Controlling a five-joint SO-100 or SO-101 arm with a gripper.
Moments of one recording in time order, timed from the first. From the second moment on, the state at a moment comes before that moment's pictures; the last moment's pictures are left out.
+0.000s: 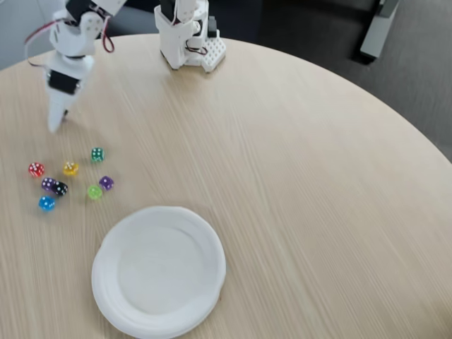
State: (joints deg) arm 54.8 104.5 138.3 28.5 47.6
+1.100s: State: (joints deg) arm 54.1 99.1 132.3 35.9 52.7
